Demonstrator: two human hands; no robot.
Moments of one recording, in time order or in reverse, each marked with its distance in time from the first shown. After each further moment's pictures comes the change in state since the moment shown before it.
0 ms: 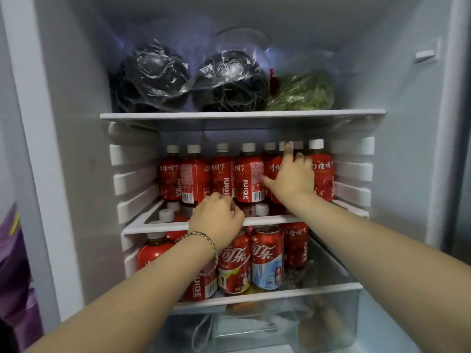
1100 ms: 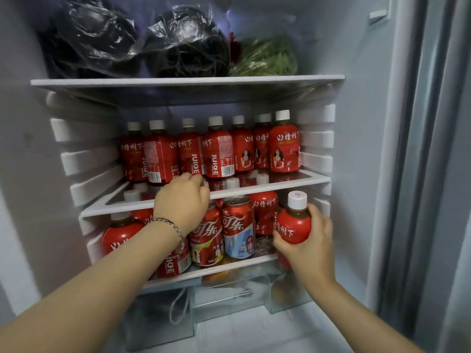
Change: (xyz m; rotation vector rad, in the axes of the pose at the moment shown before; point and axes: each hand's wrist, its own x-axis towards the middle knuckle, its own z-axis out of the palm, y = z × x) left_hand -0.010 -0.002 0.008 0.120 0.096 0.089; right_hand -0.165 0.094 0.015 0.581 0.118 0.209
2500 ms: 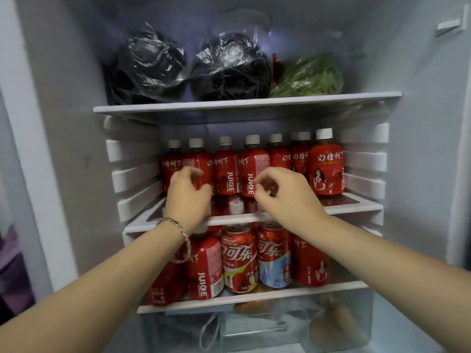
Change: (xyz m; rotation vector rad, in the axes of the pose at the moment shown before) left_hand 0.026 -0.039 -0.022 -0.556 0.210 -0.346; right_hand 0.076 -0.123 0.038 -0.098 -0.370 -0.523
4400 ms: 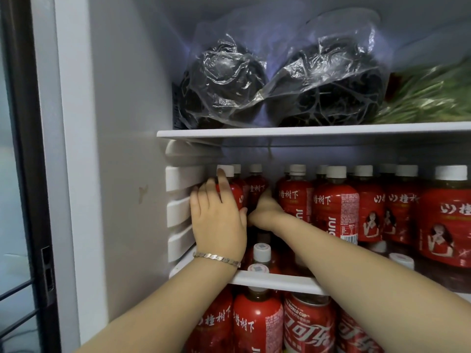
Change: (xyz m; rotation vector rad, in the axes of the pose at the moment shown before) left_hand 0.047 -0.048 0.002 0.887 0.412 0.215; right_hand 0.145 -0.006 0.163 0.204 -0.504 0.418
